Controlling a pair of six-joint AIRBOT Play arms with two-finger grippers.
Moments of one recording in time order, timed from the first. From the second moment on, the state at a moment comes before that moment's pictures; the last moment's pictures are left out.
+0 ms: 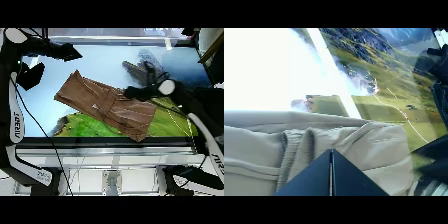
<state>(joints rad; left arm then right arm) -0.01 -1.70 2.01 0.75 -1.33 -1.25 0.26 -1.24 1.14 -1.17 0.97 1.67</state>
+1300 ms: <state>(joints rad) 0.01 -1.69 2.01 0.76 -1.33 -1.24 -0.18 -1.36 0.52 -0.24 0.89 0.99</state>
